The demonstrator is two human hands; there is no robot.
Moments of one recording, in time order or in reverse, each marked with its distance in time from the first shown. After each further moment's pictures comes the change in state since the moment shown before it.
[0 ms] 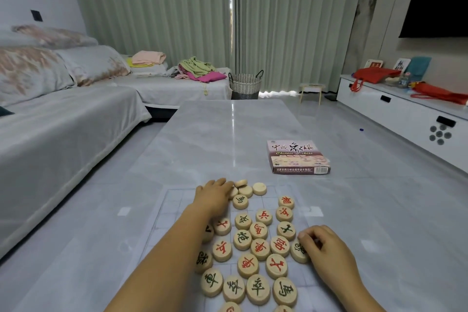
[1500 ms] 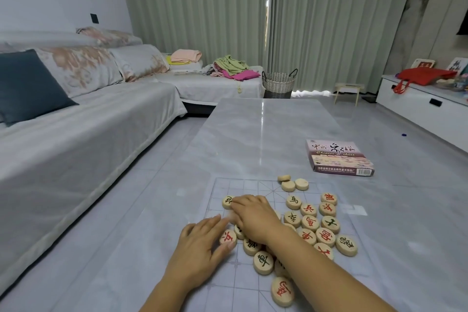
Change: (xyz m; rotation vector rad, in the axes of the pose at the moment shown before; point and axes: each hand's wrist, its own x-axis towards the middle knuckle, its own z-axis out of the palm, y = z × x) left_hand -0.182 -0.079 0.026 -0.223 0.201 -0.017; right_hand 0.012 -0.154 0.118 -0.539 -0.428 -0.730
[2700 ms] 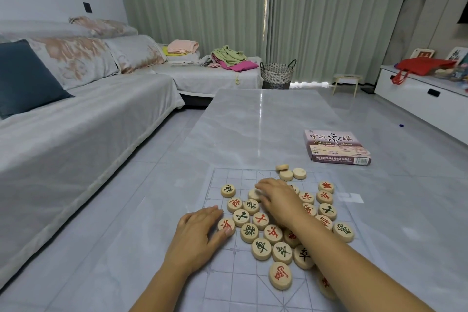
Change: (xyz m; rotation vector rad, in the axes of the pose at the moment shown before) left_hand 0.000 -0.003 0.000 -0.023 0.050 -0.039; right_hand -0.021 0.044 -0.003 0.174 0.190 0.203
